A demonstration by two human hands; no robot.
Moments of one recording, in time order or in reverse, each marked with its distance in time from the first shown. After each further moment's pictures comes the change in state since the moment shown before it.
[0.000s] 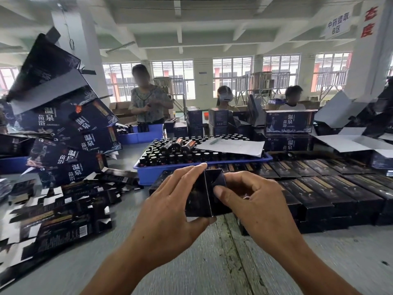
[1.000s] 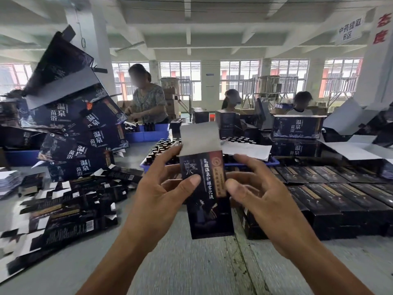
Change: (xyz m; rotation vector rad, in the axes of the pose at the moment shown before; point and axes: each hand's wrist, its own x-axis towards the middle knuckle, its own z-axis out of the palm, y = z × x) left_hand 0.011 -0.004 -0.019 -1.023 0.233 -0.385; right_hand 0.008 -0.004 -0.007 0.193 -0.154 0.072
